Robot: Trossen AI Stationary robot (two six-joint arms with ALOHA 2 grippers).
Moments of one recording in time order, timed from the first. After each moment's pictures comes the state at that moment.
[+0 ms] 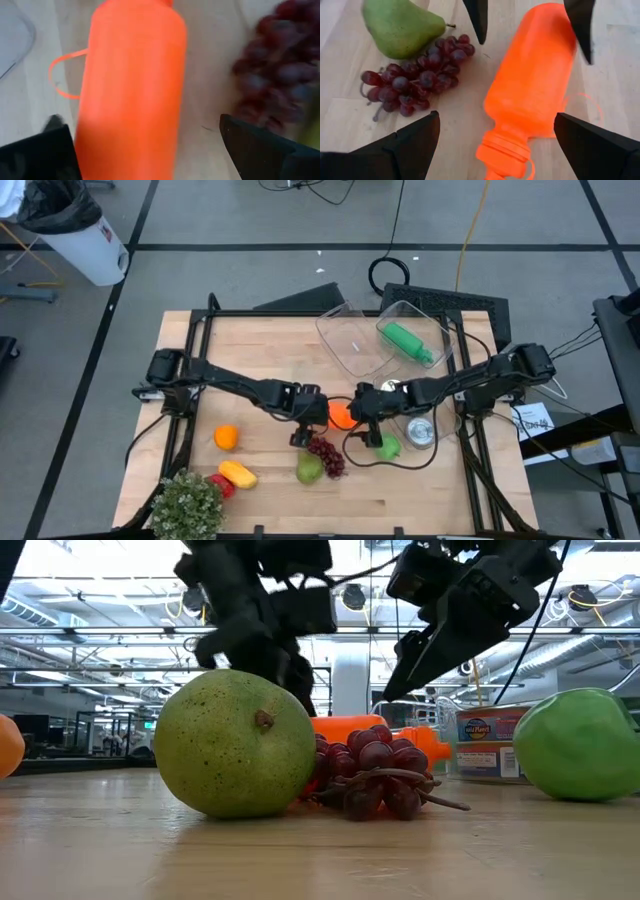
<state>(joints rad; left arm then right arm) -0.11 1.85 1.23 -0.44 -0.03 0.14 0.16 1.49 0.86 -0.16 0.02 0.06</state>
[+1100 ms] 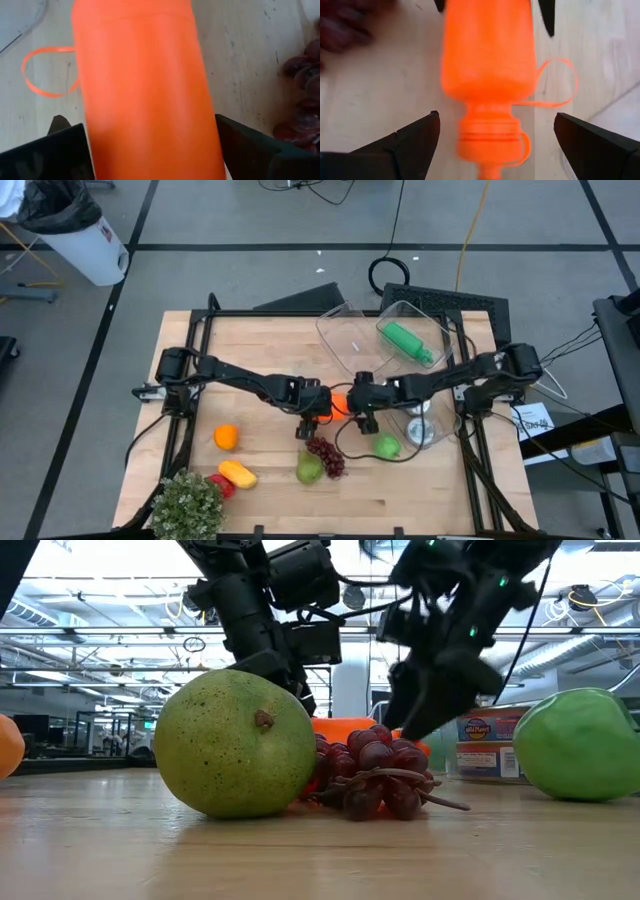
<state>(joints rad) -0.05 1.91 1.23 -0.42 -0.03 0.10 0.07 1.59 0.86 -0.18 0.16 -0.10</state>
